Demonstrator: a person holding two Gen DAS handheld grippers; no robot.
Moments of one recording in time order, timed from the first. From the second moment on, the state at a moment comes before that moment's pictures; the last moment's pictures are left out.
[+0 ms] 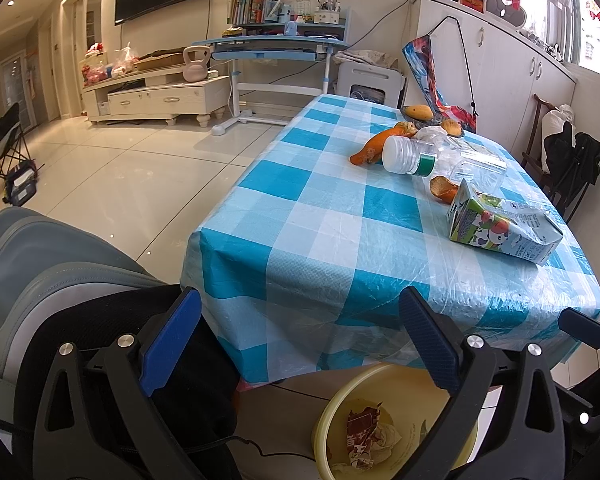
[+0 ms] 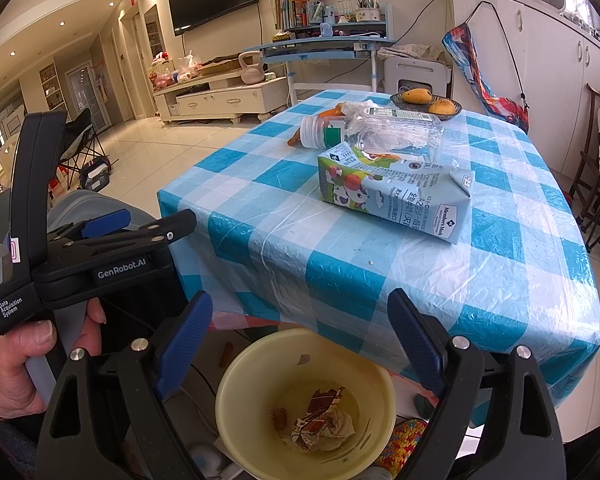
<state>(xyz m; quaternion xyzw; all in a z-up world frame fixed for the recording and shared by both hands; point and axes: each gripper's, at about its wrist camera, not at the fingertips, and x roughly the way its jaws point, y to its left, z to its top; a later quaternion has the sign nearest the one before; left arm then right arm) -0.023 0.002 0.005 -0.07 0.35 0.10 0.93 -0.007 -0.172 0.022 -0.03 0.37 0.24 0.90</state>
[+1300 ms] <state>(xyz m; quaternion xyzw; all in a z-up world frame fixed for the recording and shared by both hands) 0.026 0.035 0.055 -0.09 0.31 0.10 0.94 0.052 -0.212 0.066 -0.13 0.34 0.26 0.89</state>
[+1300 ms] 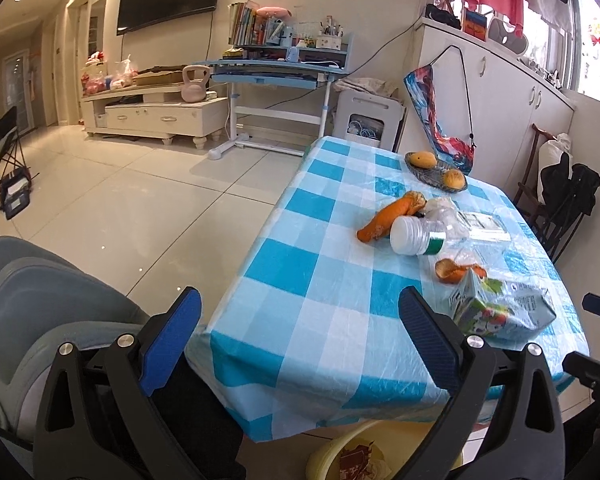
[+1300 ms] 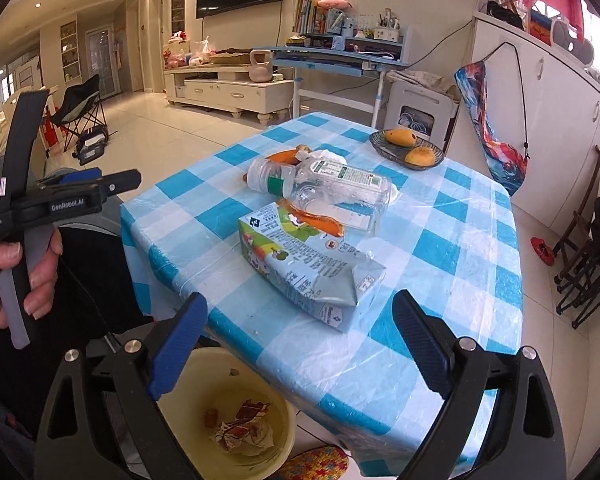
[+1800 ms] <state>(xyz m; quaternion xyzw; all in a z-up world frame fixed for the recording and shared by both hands) 0.182 0.005 0.055 -0.04 0.37 0.02 0.93 0.110 -0.177 0.043 -0.16 0.37 0.31 0.86</state>
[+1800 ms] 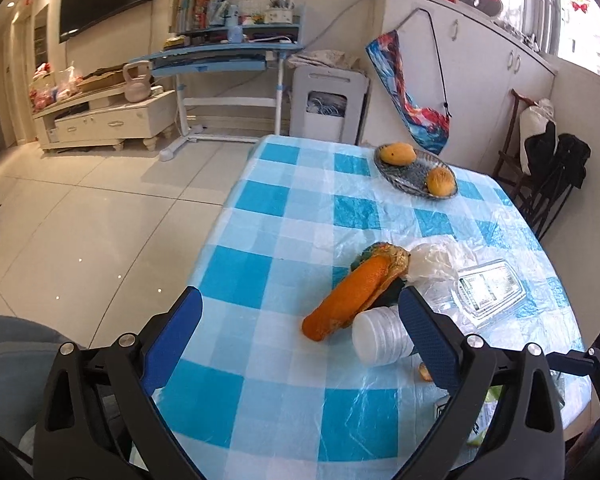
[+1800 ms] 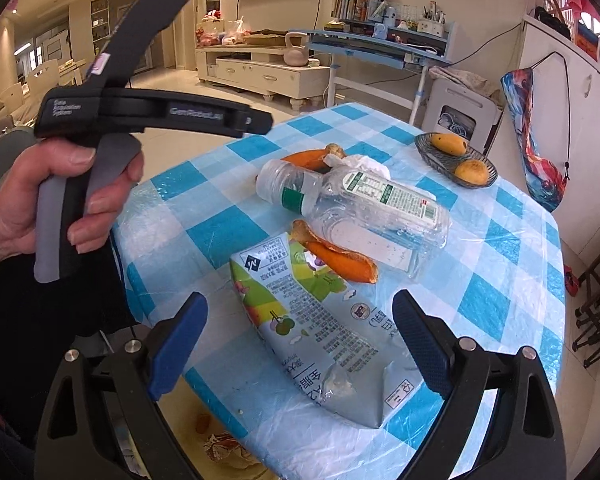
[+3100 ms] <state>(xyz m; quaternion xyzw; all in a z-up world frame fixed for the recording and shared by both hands) 0.138 0.037 0.015 -0.15 0.44 -0.05 0.88 0.122 -0.172 0.029 -0.20 0.37 0.28 0.86</state>
